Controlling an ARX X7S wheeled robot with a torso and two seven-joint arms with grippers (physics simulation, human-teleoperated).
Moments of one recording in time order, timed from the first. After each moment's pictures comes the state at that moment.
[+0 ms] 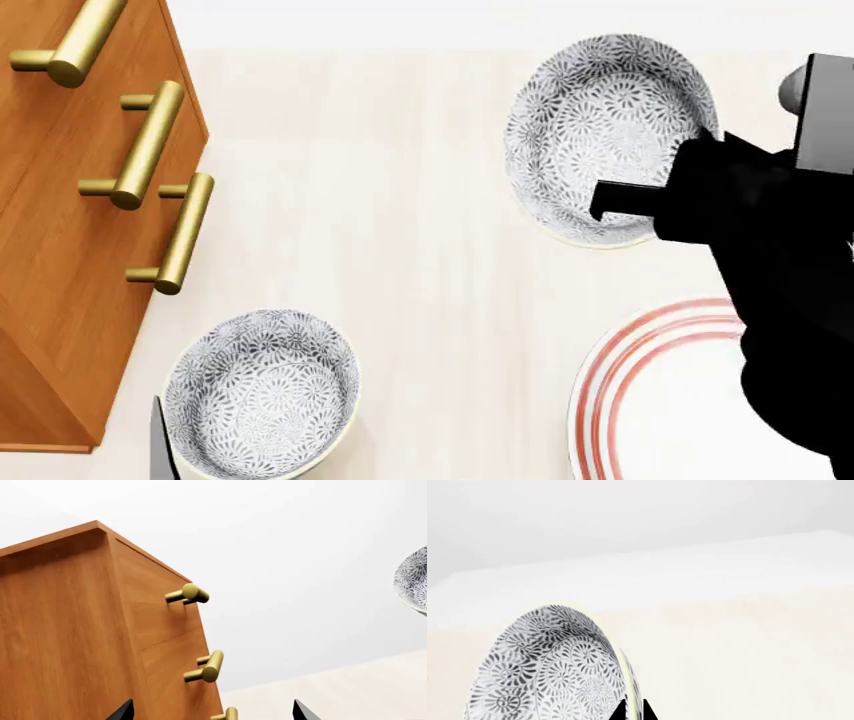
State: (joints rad) left arm 0.04 -0.32 0.37 0.23 0.21 0.32 -0.56; right arm 1.12 0.88 -0.81 -0.03 1.42 0.40 0.63
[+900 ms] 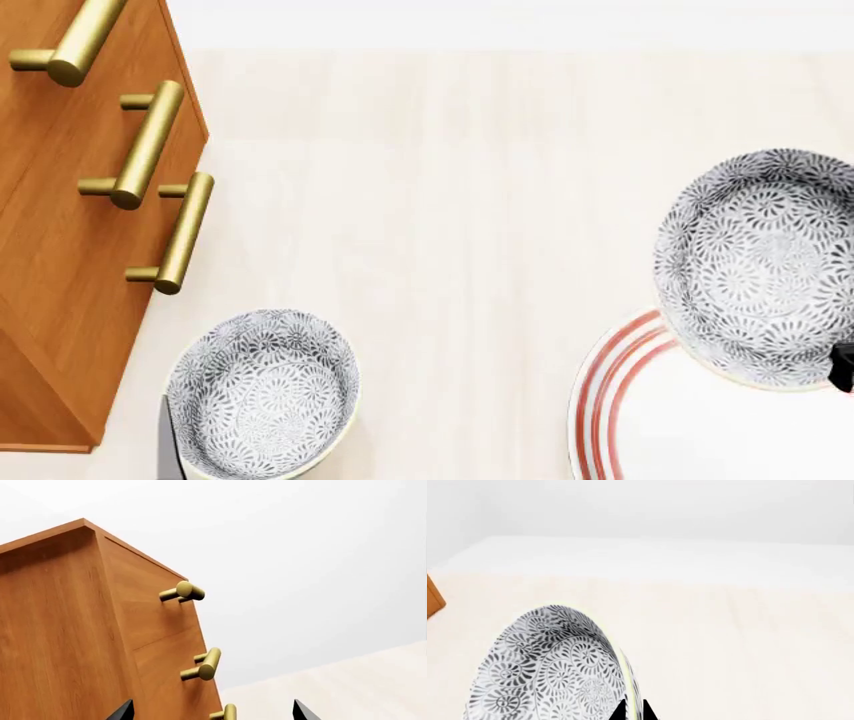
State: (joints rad) left arm 0.02 -0.33 0.39 0.24 0.22 0.27 -0.56; right arm 0.78 1.39 -0.75 -0.07 1.45 0.16 0.05
